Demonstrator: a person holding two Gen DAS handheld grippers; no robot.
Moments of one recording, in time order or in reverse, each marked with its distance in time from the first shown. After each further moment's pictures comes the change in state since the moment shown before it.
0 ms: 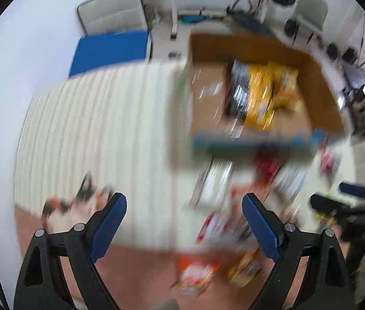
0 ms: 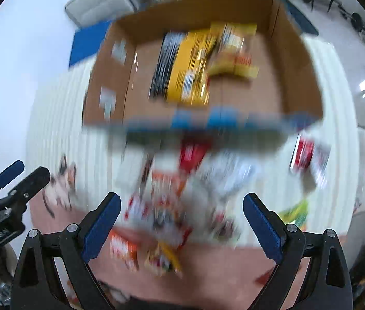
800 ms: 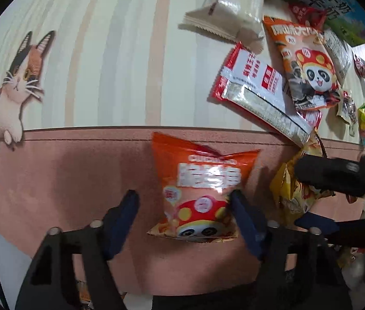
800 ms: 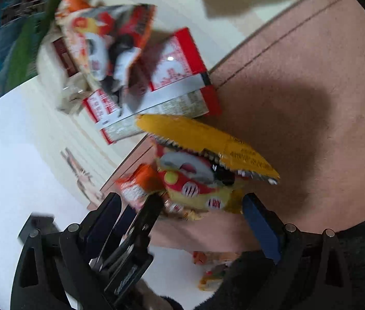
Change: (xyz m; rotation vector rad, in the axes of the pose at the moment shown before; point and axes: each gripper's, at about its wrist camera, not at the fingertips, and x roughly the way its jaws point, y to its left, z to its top) left arm 0.142 -0.004 -0.149 -0.044 0.358 -0.136; right arm 0.172 -0.024 -0.154 0.783 0.357 0.390
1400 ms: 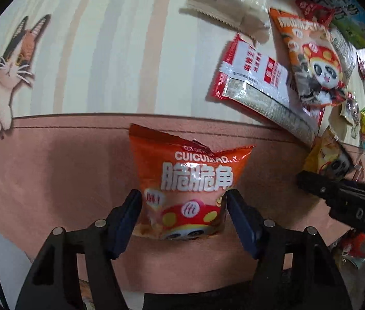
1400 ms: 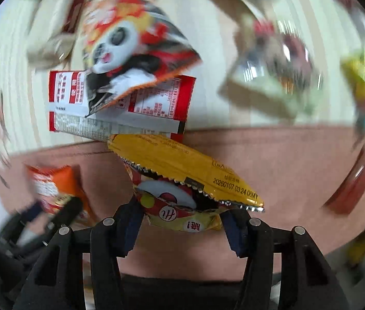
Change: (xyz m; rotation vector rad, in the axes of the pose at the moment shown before) left arm 0.025 0.001 -0.011 -0.035 0.063 -0.040; right arm -0.006 0.060 -0.008 -0.569 -0.147 -0.629
